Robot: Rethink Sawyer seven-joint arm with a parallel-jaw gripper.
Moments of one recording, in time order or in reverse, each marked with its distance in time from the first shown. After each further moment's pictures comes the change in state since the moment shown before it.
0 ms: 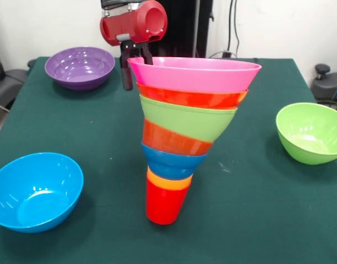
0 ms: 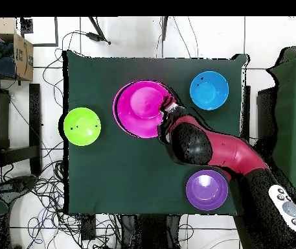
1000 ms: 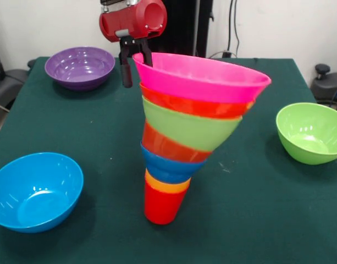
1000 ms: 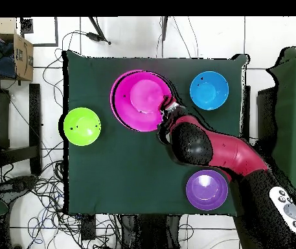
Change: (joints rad) arm 0.000 -0.014 0.000 0.007 0.018 -0.001 0.000
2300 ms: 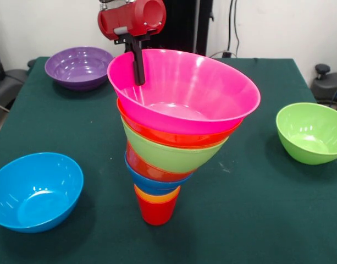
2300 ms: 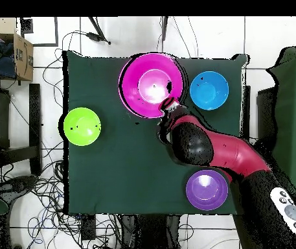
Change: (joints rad) arm -0.001 -0.011 0.000 0.001 0.000 0.000 0.000
